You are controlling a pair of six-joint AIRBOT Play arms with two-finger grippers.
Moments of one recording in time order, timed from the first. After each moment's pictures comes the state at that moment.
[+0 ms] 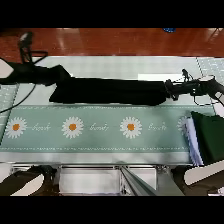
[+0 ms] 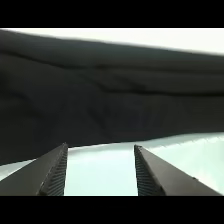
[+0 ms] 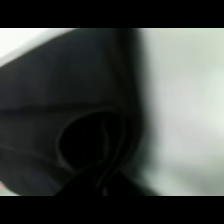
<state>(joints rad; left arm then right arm) -0.13 -1.13 1.12 1.12 -0.94 -1.55 -0.26 -1.78 1.23 -0.63 1.08 1.25</state>
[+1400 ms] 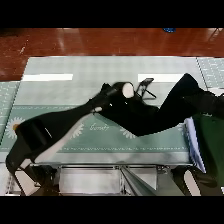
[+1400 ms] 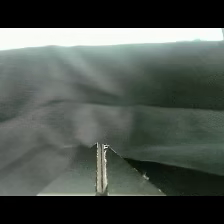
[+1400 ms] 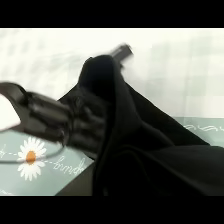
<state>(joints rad) -0.81 -1.90 1.71 0.87 -0.99 -1.59 -0.24 -0.54 0.88 -0.80 1.29 1.42</state>
